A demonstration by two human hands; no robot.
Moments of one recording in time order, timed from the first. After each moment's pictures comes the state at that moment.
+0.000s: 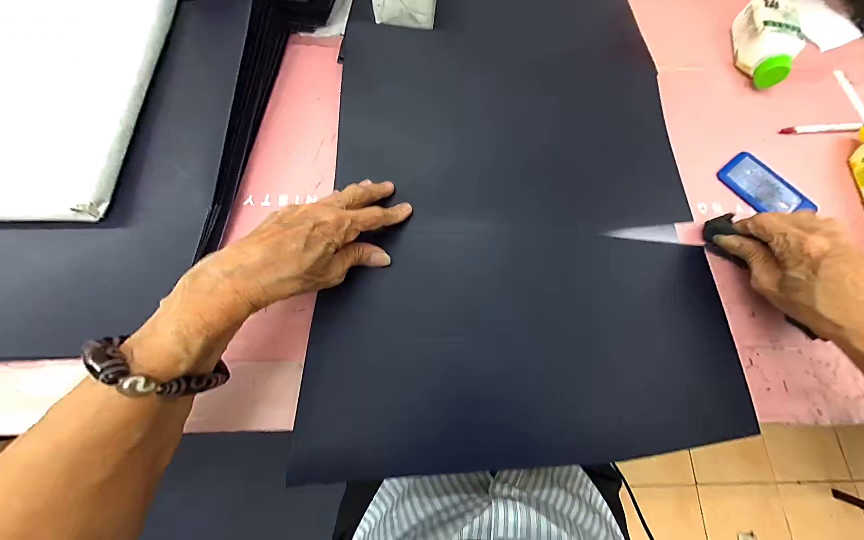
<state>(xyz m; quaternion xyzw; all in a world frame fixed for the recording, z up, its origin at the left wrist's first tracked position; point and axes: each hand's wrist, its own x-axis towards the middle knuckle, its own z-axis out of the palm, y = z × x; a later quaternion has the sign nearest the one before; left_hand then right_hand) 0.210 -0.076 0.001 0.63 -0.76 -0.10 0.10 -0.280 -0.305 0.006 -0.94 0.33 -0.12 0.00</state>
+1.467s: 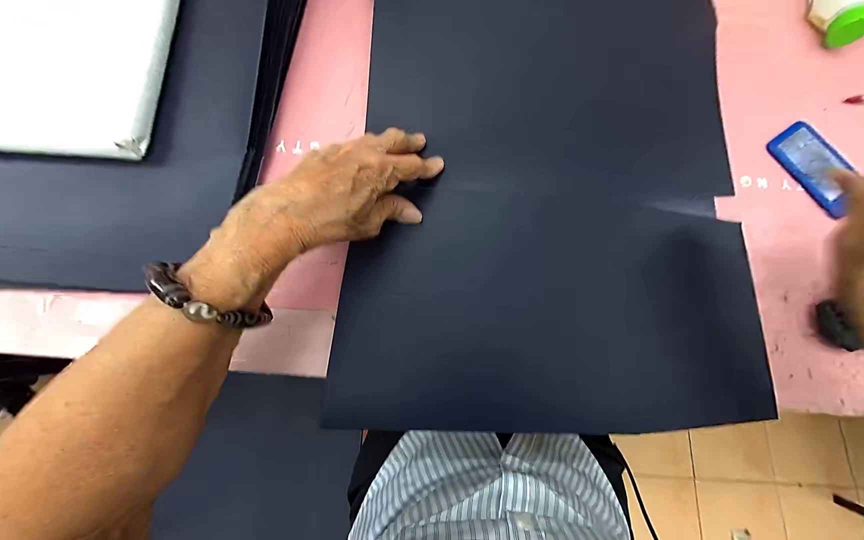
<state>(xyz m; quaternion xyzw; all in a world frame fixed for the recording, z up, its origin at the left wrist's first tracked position) 0.198 -0.081 0.009 0.62 -0.77 -0.11 0.07 -0.259 -0.253 0.033 -0.86 0.48 -0.11 -0.08</state>
